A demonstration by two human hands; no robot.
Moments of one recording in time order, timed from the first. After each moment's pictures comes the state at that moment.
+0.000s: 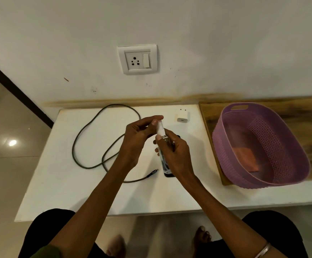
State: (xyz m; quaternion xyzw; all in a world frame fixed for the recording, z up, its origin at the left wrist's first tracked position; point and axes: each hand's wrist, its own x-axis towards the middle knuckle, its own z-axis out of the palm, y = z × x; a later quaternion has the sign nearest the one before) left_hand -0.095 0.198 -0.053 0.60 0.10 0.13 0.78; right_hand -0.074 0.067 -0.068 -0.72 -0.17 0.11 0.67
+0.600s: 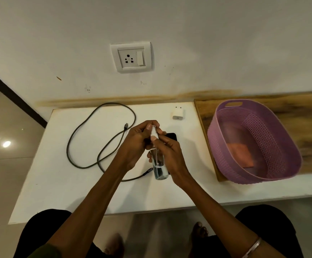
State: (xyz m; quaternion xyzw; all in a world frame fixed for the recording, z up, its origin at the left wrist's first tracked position) left_hand -0.094 0.198 -0.067 0.58 0.09 0.03 0.81; right_hand -0.076 0.069 -0.072 -0.65 -0.10 0.22 0.72
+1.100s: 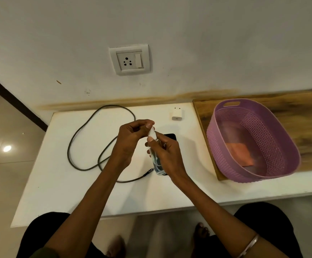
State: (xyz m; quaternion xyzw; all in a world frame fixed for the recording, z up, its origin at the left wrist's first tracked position) left_hand -0.095 0.209 -0.059 0.63 0.14 0.11 0.76; right_hand -0.080 0.074 -0.069 -0.67 -0.13 0.17 0.71
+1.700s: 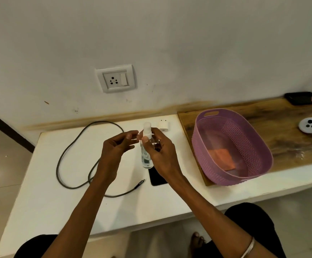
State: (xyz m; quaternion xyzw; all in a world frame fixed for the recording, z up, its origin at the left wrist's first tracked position) left_hand -0.106 0.213 -0.049 0.67 0.12 0.11 0.72; right_hand -0.068 0.060 -0.034 -0.74 -0.20 0.06 0.64
